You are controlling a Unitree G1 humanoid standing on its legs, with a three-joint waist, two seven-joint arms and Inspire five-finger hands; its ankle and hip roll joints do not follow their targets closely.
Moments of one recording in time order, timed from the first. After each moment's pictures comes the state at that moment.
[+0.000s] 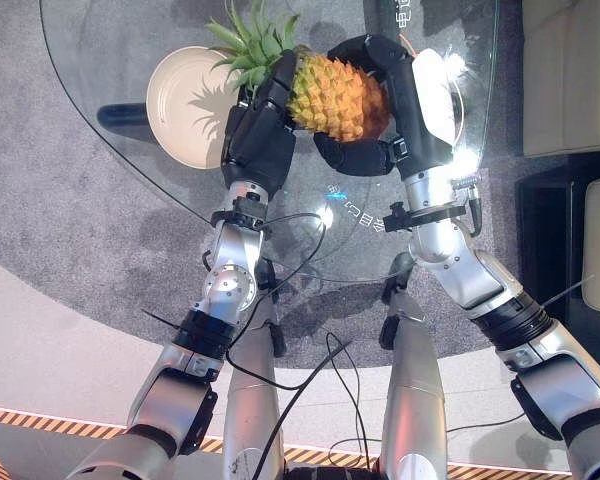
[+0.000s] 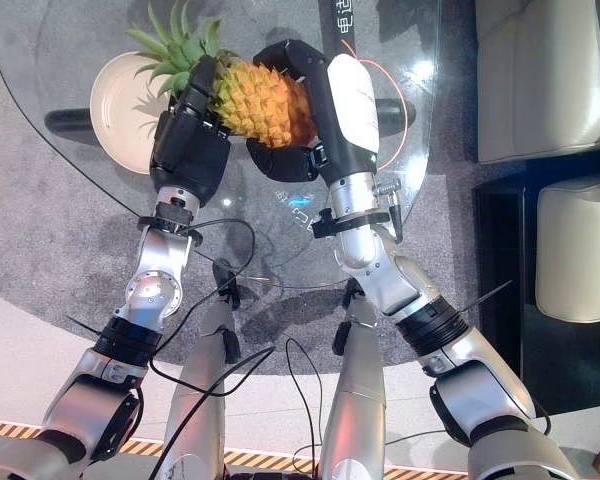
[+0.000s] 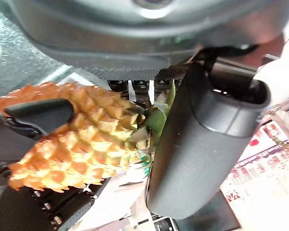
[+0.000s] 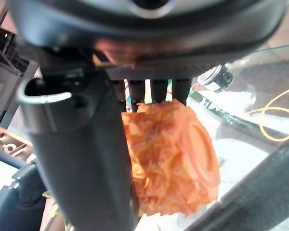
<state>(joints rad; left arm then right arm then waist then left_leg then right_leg) -0.74 0.24 -0.23 0.24 -1.40 -0.26 -0.01 -0.84 -0.56 0.52 0.13 -0.20 -0.07 -0.52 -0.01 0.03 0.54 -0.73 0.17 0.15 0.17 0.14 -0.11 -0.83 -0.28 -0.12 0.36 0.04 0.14</state>
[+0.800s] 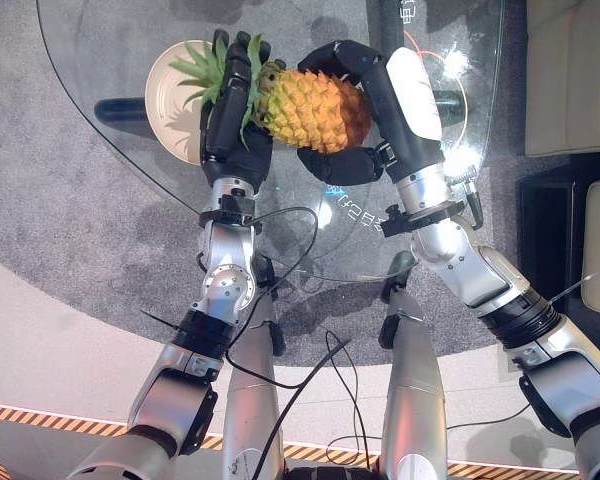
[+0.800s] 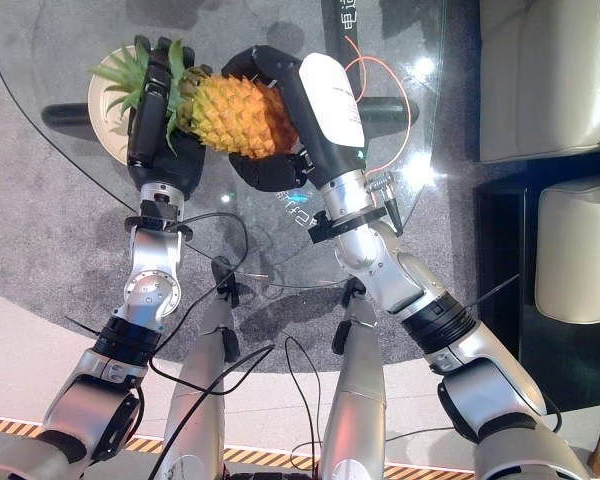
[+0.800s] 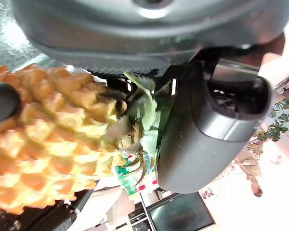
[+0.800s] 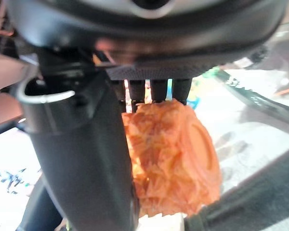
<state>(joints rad) -0.74 0.24 -0.22 0.23 -1.40 -0.39 -0.02 -0.86 -0.60 0.56 0.10 -0.24 -0.16 -0.44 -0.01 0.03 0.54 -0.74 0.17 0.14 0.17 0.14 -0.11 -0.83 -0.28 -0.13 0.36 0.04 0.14</state>
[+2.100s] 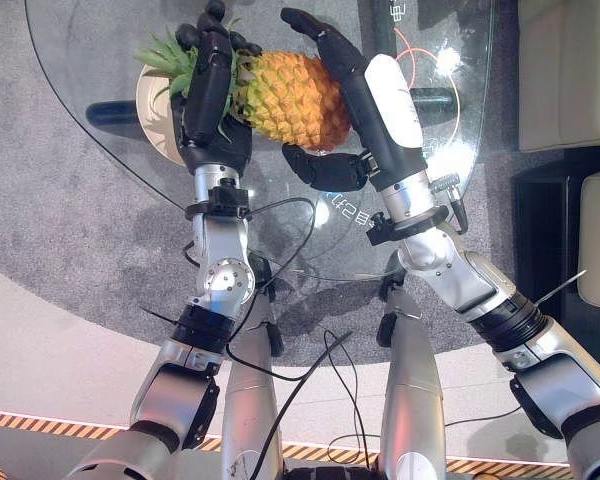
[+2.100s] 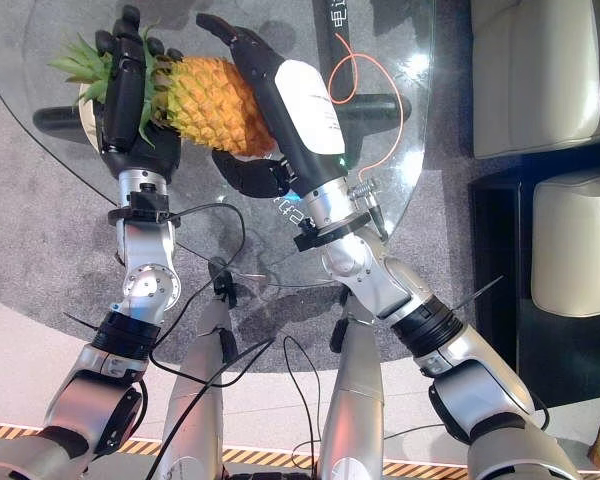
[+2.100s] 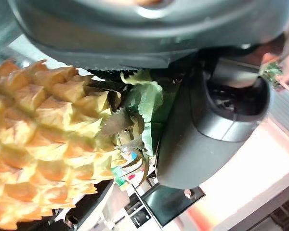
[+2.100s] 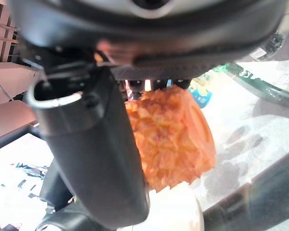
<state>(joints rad) -0.77 0.23 -0.18 0.23 -1.15 -0.50 0.05 -0.85 -0.55 0.58 0.09 -0.24 -0.18 -0.44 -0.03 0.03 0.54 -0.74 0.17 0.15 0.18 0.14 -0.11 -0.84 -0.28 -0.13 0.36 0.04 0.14</state>
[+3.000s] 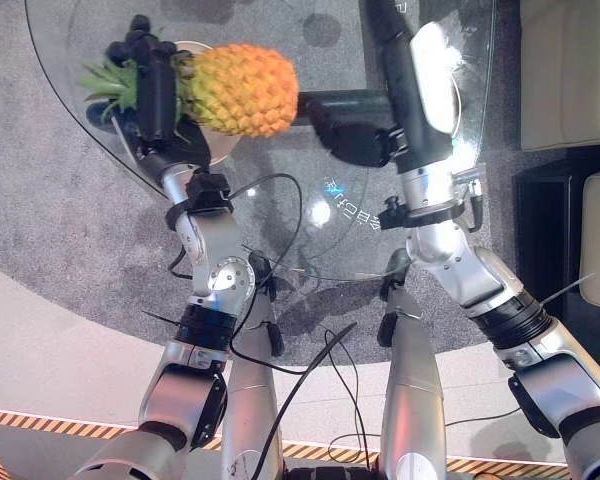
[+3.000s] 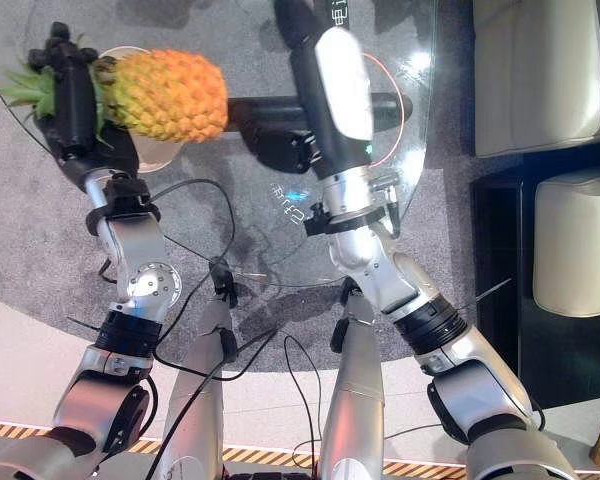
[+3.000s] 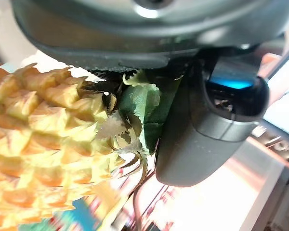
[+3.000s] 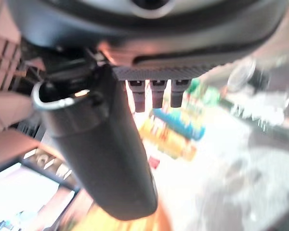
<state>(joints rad) -0.76 0.19 -0.05 0.23 -0.89 -0.68 0.47 -0.85 -0.55 0.45 0.09 -0.24 -0.18 -0.58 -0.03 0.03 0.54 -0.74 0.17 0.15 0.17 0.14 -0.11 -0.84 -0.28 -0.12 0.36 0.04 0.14</state>
